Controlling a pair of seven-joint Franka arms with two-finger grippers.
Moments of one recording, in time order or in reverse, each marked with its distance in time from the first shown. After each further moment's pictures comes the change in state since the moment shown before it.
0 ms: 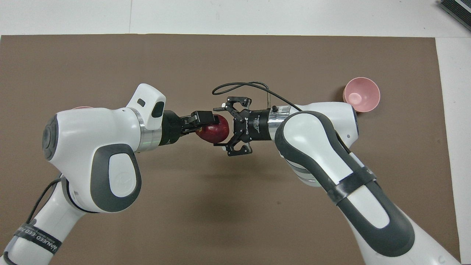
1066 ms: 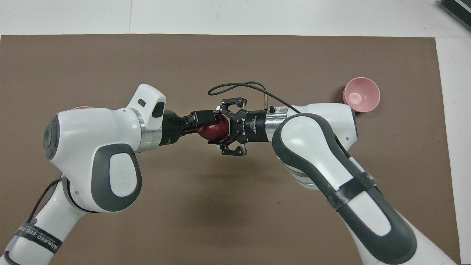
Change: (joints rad) left arm 0.000 0.001 0.005 0.001 0.000 -0.012 -0.001; right arm 0.011 -0.014 -0.004 0.004 0.008 0.008 0.028
